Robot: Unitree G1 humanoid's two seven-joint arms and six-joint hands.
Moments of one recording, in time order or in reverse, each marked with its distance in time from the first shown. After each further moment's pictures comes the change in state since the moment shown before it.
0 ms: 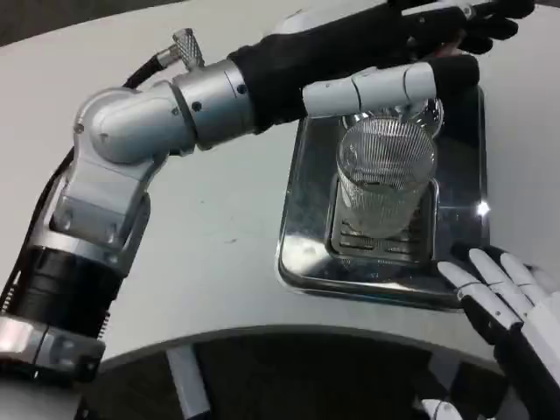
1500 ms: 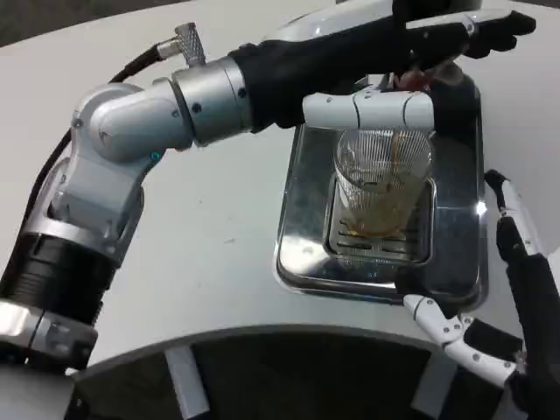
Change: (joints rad) left arm -0.037 0.032 -0.037 0.088 0.055 -0.155 0.003; right arm -0.234 -0.058 0.488 0.132 -0.042 0.708 -0.446
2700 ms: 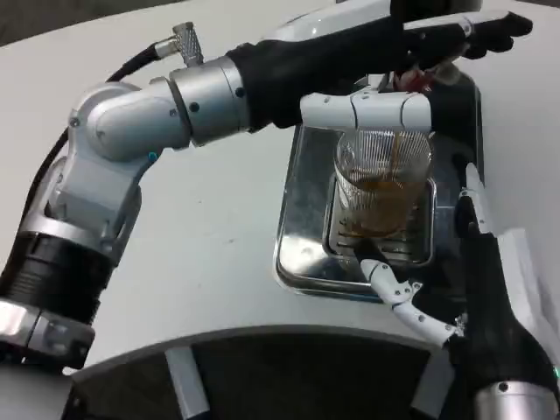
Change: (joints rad) left arm -0.002 0.008 -0.002 0.001 0.000 -0.002 -0.001; right arm -0.179 -0.006 0.059 0.287 0.219 -0.012 -0.320
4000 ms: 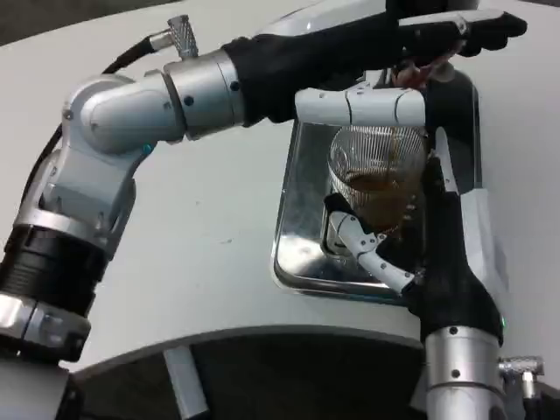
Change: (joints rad) left arm -0.021 0.013 0.001 0.032 -0.002 -0.016 -0.014; right arm -0.248 0.011 0.000 0.248 0.164 -0.021 -0.187
